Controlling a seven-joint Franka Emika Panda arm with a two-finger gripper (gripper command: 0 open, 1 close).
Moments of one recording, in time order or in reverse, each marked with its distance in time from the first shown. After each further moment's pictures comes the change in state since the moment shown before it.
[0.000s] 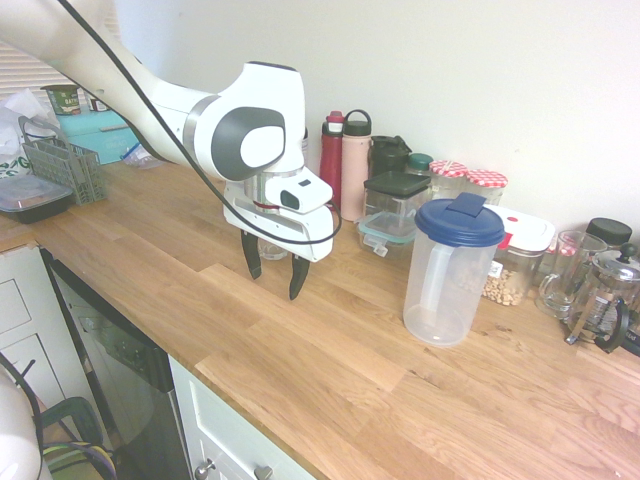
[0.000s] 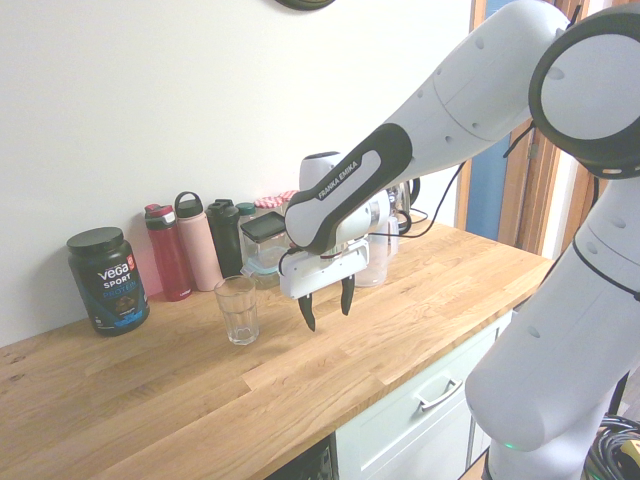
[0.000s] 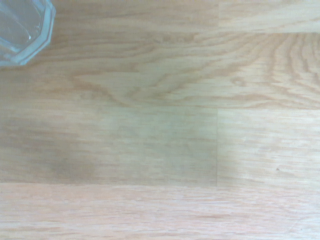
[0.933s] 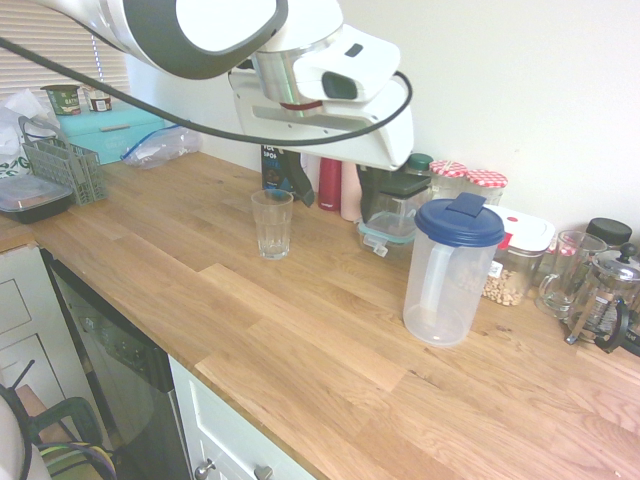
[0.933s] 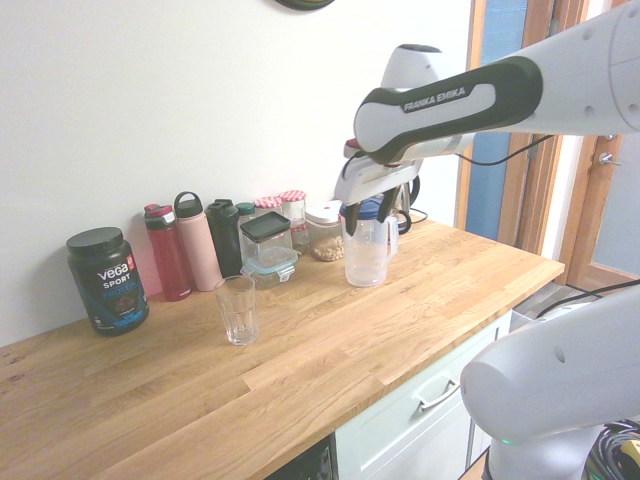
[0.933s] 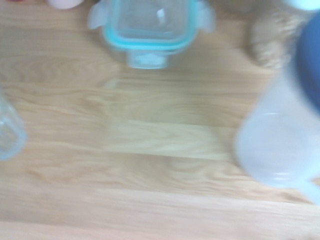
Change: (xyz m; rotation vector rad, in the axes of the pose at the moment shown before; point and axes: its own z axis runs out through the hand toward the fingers) arm 0.041 0.157 -0.177 0.250 0.311 -0.057
